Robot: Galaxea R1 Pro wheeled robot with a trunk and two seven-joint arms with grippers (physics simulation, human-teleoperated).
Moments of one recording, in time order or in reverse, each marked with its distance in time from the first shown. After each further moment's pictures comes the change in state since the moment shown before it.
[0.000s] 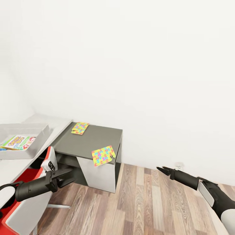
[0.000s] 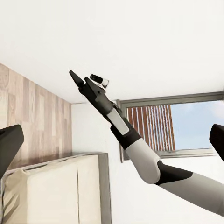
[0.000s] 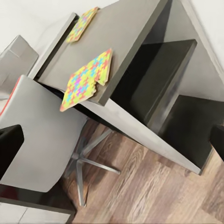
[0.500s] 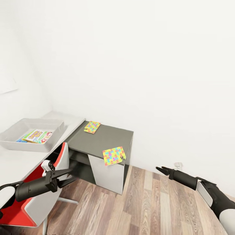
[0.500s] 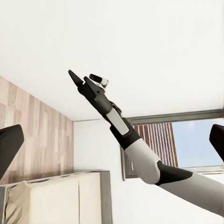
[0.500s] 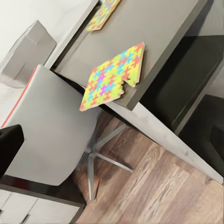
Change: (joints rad) left arm 0.000 0.000 0.000 0.000 0.000 0.000 0.000; right arm 0.000 0.012 -0.002 0.000 -0.002 0.003 -0.005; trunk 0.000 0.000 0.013
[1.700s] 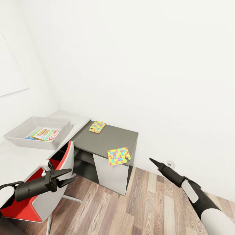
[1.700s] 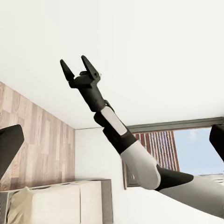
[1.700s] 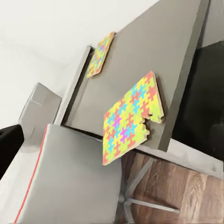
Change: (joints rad) left arm 0.000 0.004 0.003 0.001 0.000 0.000 -0.003; right arm 0.000 0.153 -0.065 0.007 -0.261 0.045 -0.265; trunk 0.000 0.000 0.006
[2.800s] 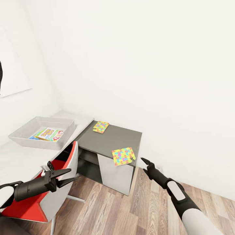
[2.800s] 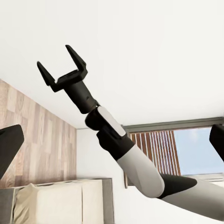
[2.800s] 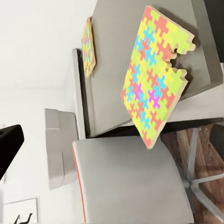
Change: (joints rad) left arm 0.000 0.004 0.002 0.002 0.000 0.000 -0.001; right arm 0.000 0.179 -0.112 0.013 -0.264 0.180 -0.317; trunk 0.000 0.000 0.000
